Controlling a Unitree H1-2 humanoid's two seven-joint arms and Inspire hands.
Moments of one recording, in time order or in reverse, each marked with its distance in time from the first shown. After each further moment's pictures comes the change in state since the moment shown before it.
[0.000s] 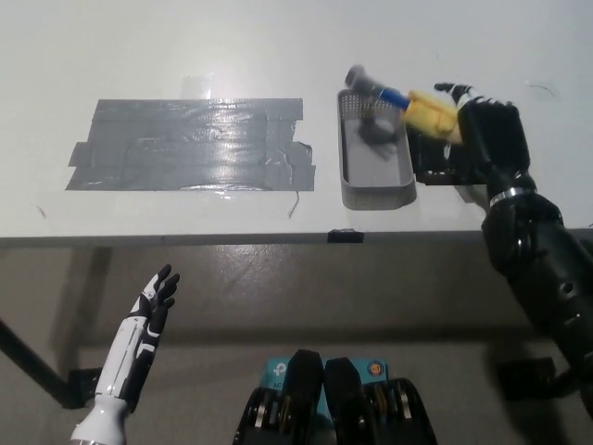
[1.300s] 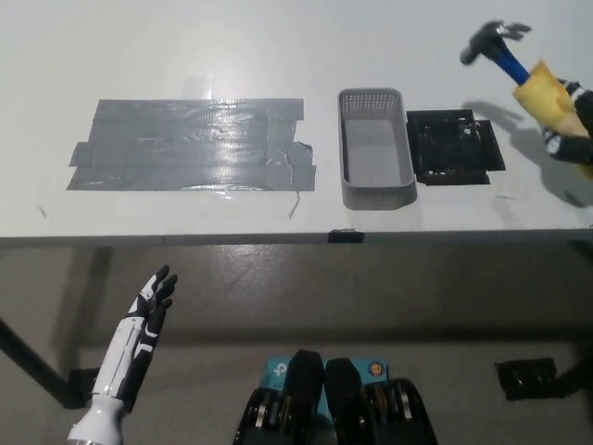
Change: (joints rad) left_arm 0.000 0.019 0.002 0.000 0.000 0.005 0.000; right_arm 0.091 -0.306 -0.129 -0.398 0.392 0.328 0.863
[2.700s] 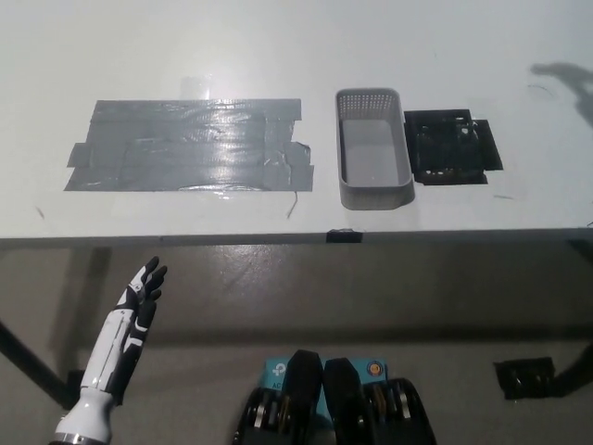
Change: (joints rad) left_arm -0.012 0.019 0.007 -0.021 0.002 0.001 0.000; right_arm -0.149 -0.065 -0.234 -0.204 0.115 0.174 0.141
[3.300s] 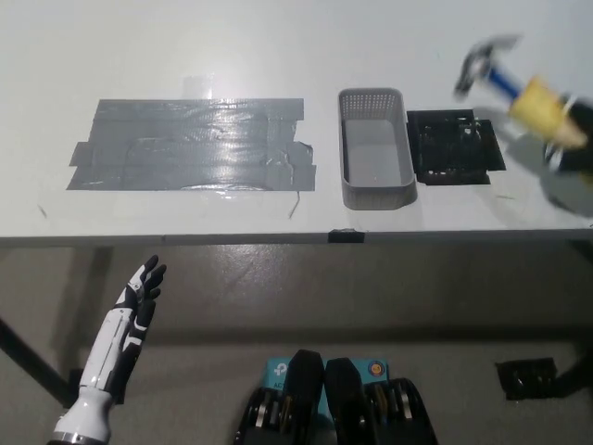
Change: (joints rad) left_arm 0.000 0.003 0.000 0.000 0.000 -0.001 0.000; right_arm 0.111 0.020 0.449 0.225 -0.167 -0.093 -0.029
